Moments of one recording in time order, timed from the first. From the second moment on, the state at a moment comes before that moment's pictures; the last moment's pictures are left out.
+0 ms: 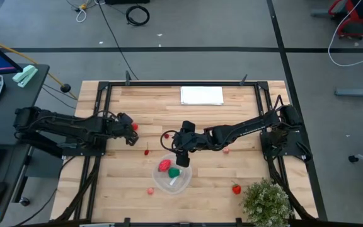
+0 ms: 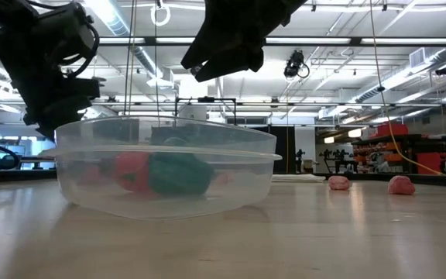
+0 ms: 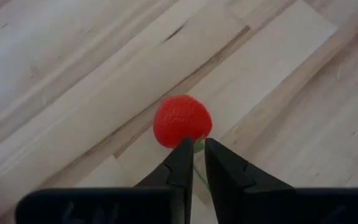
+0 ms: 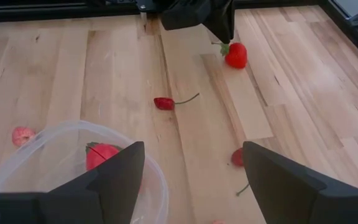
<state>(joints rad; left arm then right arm) 0.00 0.96 0.42 -0.62 -0.45 -0.74 0.18 1.81 1.33 -0.19 0.29 0.21</state>
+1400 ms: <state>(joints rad) 0.00 1.07 0.42 -0.60 -0.45 -0.74 0.18 1.81 1.33 -0.19 0.29 0.21</state>
